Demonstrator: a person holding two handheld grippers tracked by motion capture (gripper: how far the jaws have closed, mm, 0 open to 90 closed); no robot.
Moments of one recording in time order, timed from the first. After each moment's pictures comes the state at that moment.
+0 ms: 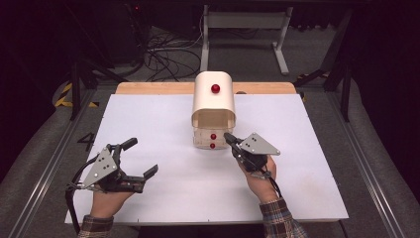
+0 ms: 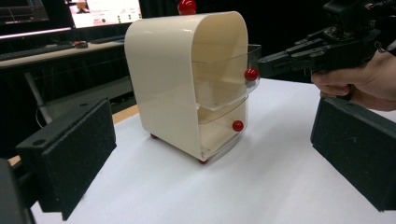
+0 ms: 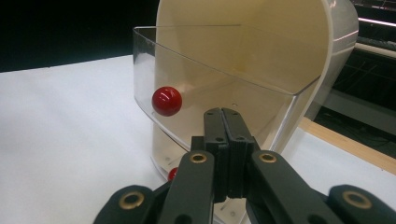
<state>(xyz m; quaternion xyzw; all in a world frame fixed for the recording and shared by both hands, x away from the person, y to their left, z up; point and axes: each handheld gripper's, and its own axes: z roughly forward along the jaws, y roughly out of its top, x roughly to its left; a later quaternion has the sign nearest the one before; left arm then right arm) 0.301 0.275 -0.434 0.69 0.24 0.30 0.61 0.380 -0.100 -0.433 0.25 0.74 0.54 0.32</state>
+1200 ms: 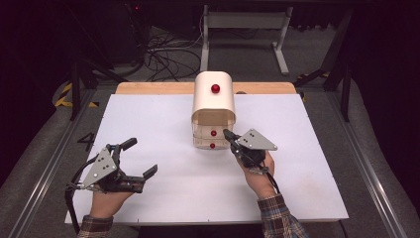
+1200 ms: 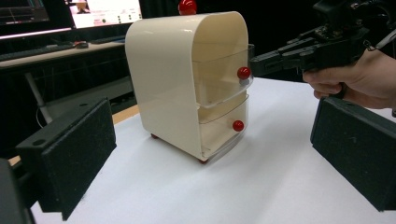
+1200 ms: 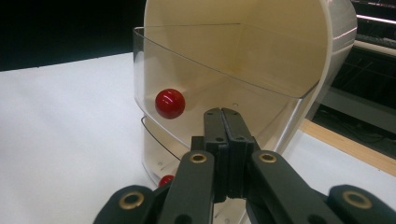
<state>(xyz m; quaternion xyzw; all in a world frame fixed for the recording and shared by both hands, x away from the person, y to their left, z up) 0.301 0.276 -0.434 0.69 0.24 0.30 0.61 0.389 -0.096 -0.431 0.26 0.74 0.53 0.33</state>
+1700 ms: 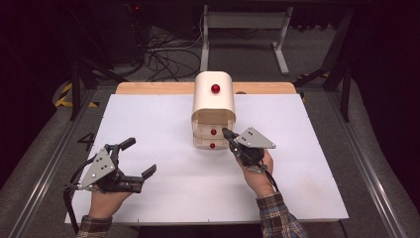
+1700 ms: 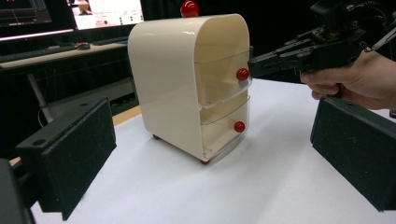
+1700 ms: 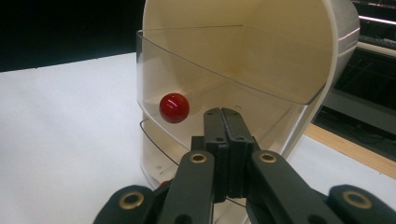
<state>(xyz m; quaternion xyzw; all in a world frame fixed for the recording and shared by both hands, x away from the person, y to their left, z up) 0.300 0.278 -0.434 0.69 0.24 0.30 0.62 0.393 -0.092 -0.429 0.26 0.74 0.53 0.33</state>
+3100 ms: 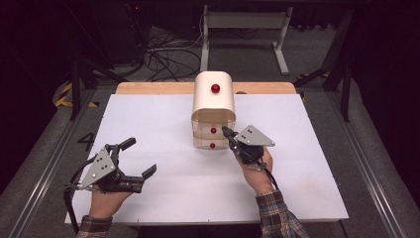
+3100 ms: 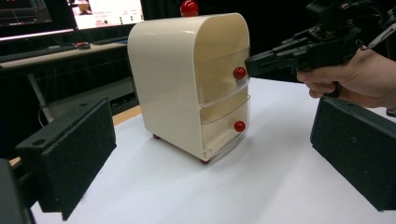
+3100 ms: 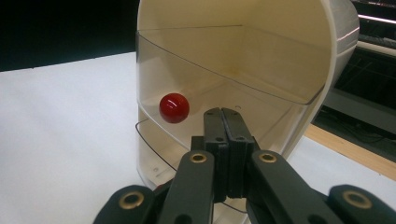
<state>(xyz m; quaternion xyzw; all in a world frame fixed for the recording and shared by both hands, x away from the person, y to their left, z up) 0.300 0.278 -0.434 0.69 0.24 0.30 0.61 0.397 -0.092 -0.428 0.26 0.74 0.53 0.33</state>
